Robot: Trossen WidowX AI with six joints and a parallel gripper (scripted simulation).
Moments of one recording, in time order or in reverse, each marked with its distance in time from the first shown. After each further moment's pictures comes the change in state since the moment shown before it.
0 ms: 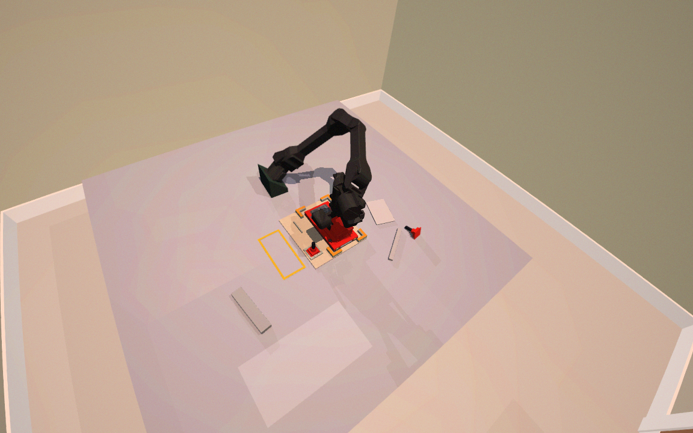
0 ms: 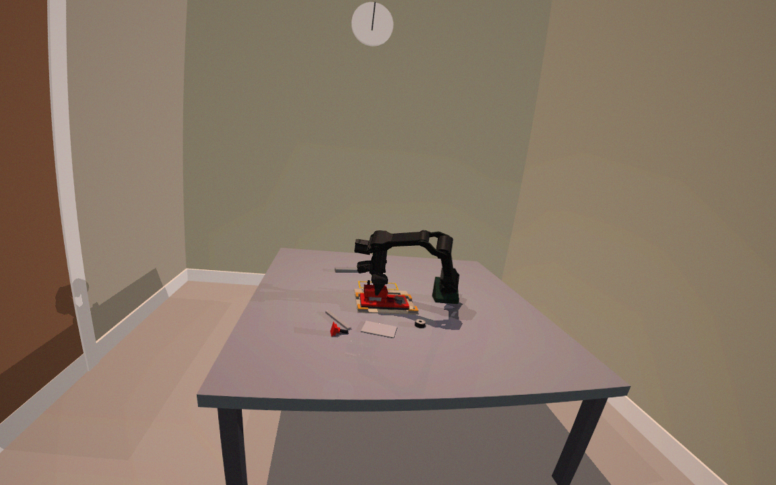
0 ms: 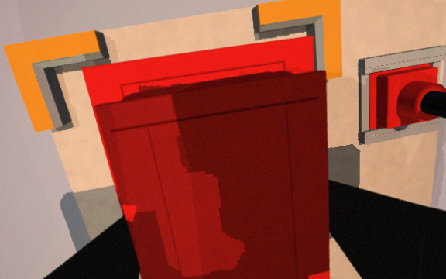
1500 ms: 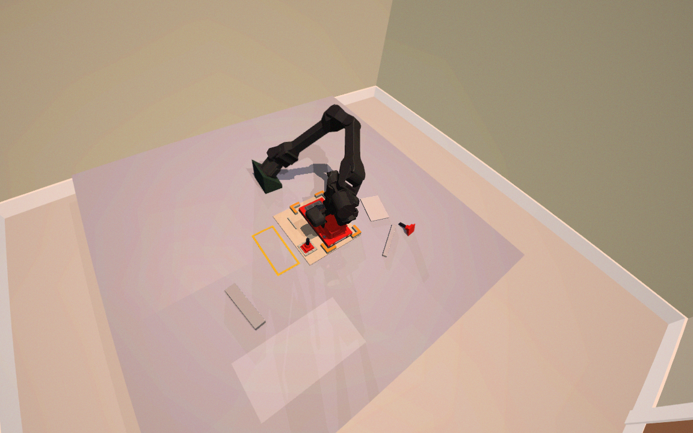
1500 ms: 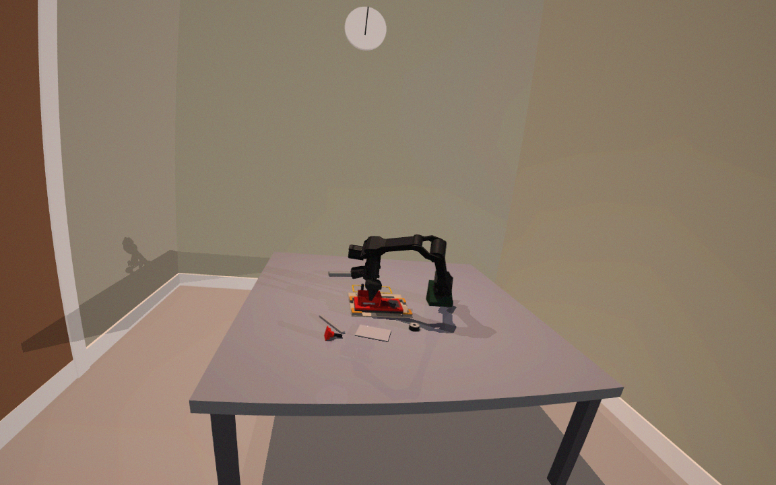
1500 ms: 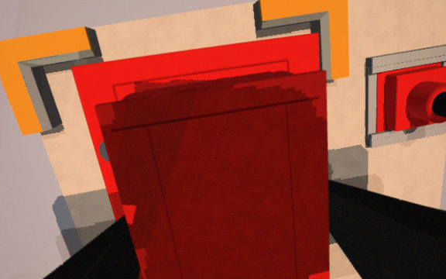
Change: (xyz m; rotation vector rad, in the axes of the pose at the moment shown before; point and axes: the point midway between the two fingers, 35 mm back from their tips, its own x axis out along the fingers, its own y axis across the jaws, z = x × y) arm 0.008 -0.001 -0.001 0.000 0.000 0.000
